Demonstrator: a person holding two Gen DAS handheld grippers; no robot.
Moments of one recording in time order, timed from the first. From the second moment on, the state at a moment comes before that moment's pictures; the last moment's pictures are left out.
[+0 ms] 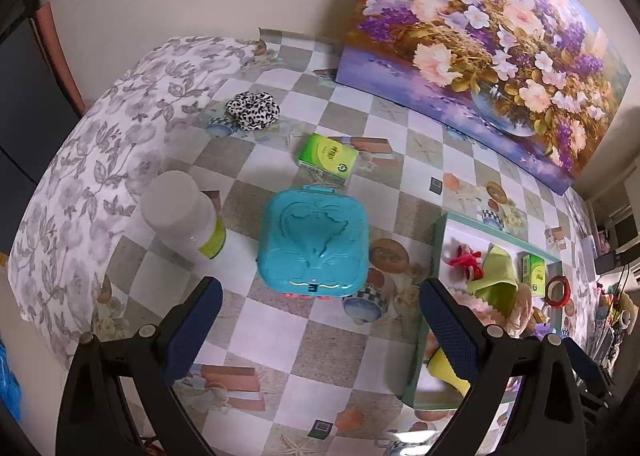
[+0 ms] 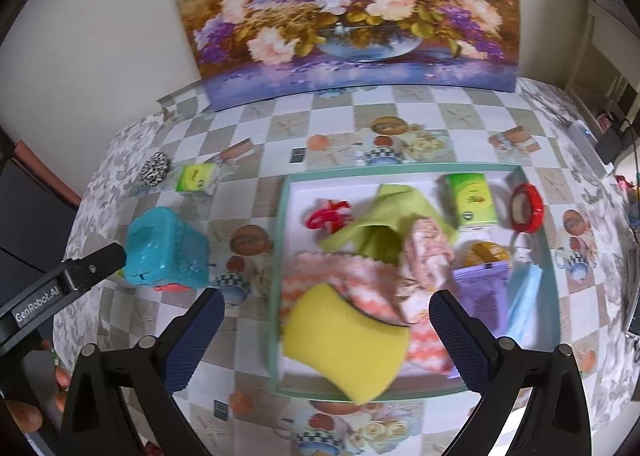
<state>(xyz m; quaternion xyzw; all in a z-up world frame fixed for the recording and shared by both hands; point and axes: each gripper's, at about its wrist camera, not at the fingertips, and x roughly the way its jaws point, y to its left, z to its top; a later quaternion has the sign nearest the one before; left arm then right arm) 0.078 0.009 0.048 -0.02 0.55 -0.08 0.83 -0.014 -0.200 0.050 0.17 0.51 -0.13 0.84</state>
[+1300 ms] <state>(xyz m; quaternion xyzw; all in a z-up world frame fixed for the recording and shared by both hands) 0.246 0.099 0.025 -0.04 0.59 -0.11 0.80 0.163 -0.125 0.025 0.17 0.53 0.03 0.83</state>
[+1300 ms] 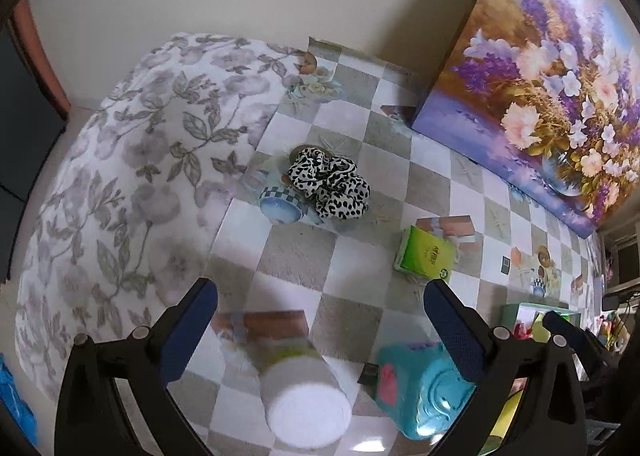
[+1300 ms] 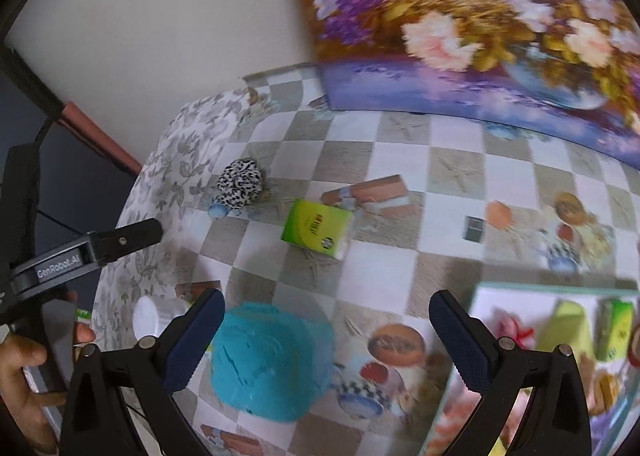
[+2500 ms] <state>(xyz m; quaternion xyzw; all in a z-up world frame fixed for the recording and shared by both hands) 0.354 0.064 -0.071 0.00 0.69 -0.08 0.72 0.278 -0.092 -0.073 0.09 0.64 0.05 0.76</state>
